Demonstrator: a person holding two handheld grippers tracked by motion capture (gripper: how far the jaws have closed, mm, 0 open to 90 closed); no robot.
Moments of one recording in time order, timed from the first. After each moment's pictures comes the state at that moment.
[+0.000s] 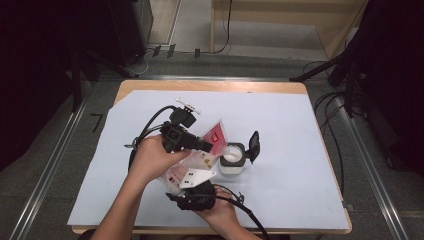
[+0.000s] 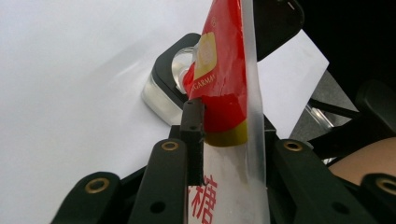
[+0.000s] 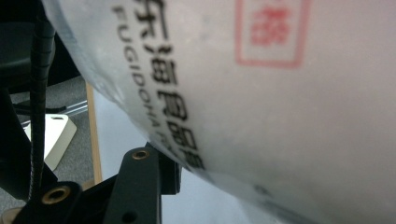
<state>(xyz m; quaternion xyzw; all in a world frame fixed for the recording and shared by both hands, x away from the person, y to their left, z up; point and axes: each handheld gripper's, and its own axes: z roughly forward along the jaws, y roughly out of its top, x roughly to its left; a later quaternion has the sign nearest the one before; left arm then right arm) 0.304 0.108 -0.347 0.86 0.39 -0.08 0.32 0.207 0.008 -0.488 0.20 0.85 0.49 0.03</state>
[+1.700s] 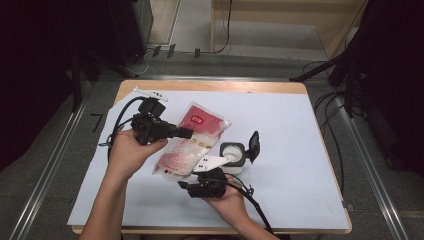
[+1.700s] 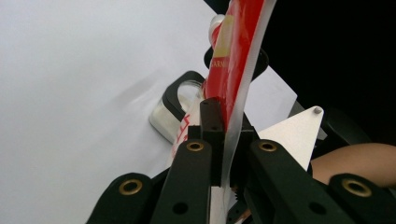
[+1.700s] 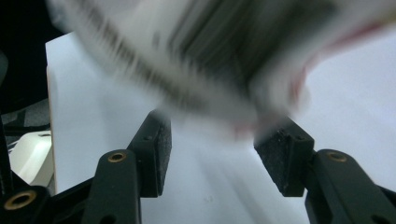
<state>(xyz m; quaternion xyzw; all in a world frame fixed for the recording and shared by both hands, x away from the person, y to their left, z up) 0.301 0.167 -0.319 0.82 0.38 -0.07 0.42 0.239 -0.019 -0.488 0.26 0.83 0.49 0.03</state>
